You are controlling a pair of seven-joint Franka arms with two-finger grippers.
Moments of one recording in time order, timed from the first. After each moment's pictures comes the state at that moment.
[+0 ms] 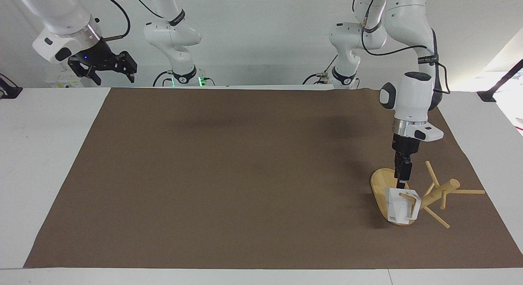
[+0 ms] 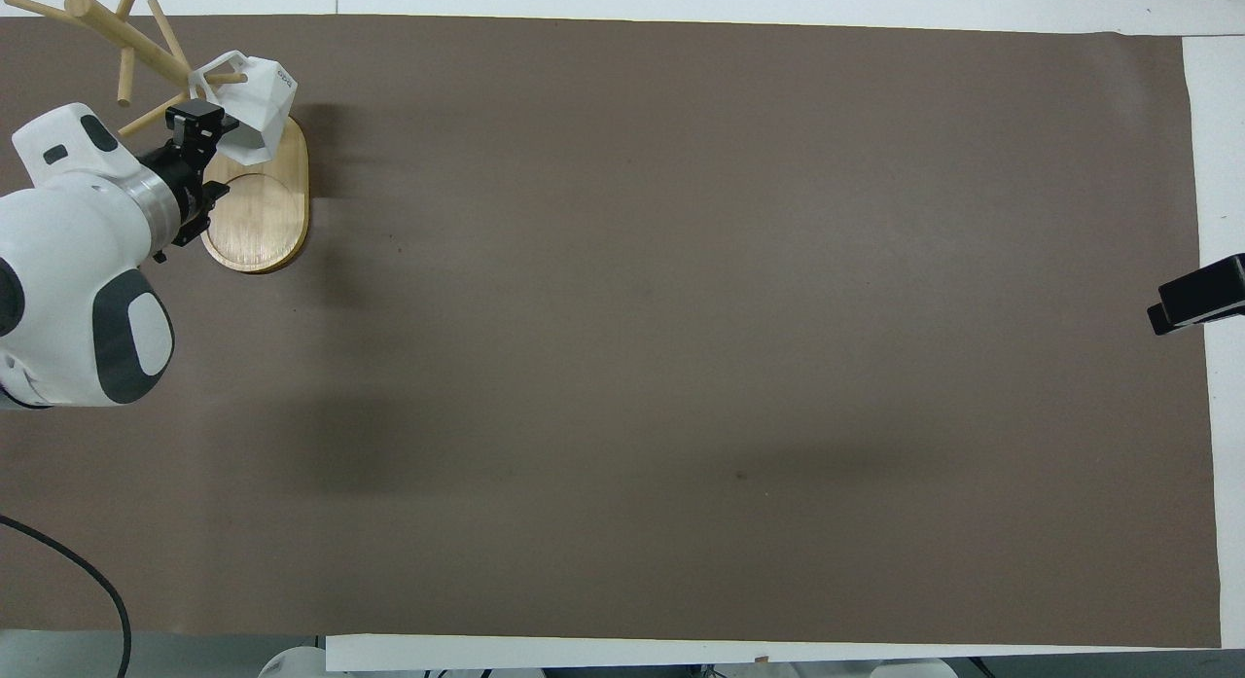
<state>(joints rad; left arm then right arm) -0.23 0.10 0.13 -2.20 0.01 2.86 -1.22 0.02 -0.02 -0.08 -1.49 -0.04 1.28 -0.17</state>
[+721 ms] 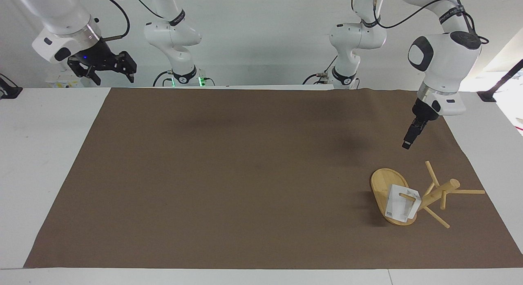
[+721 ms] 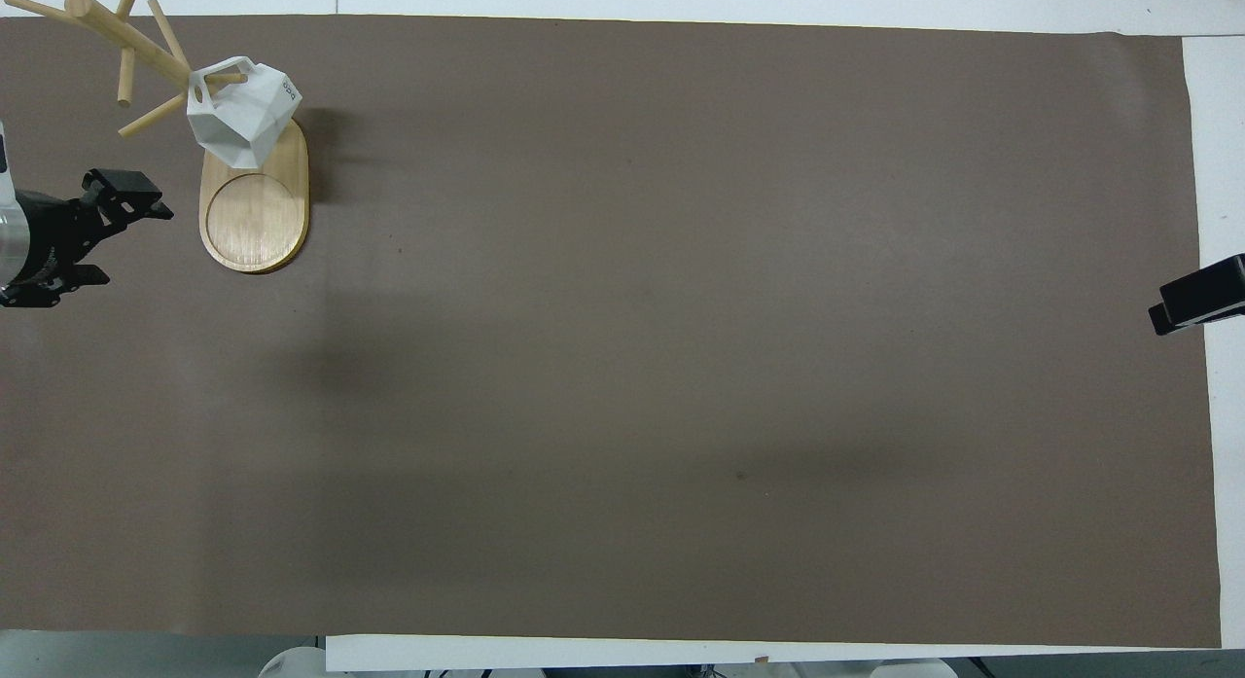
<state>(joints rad) -0.18 -0.11 0.13 -2.04 0.01 2.09 -0.61 0.02 -0.02 -0.08 -1.49 -0.04 1.28 -0.17</state>
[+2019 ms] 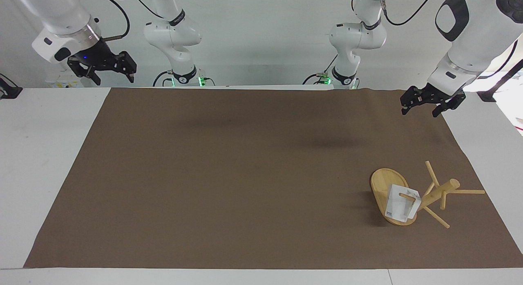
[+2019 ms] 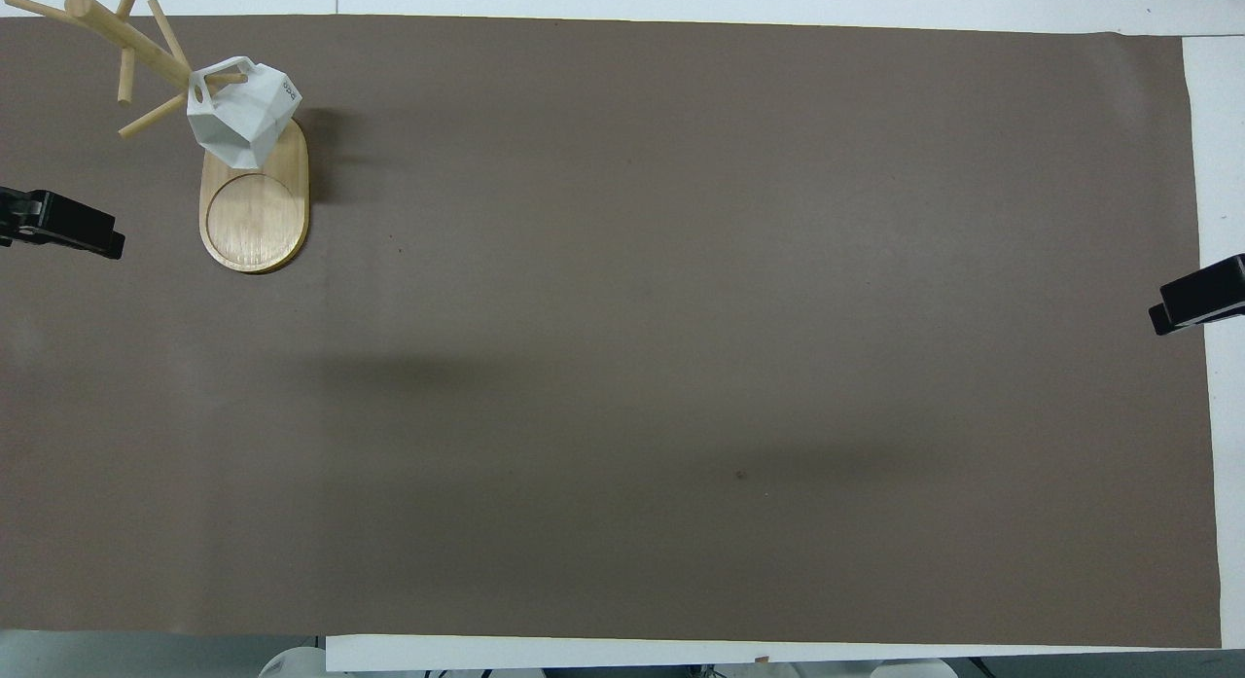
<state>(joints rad) -0.19 0.03 0.11 -1.61 0.01 1.58 0.14 0.02 -0.02 -0.08 -1.49 -0.04 1.28 -0.17</state>
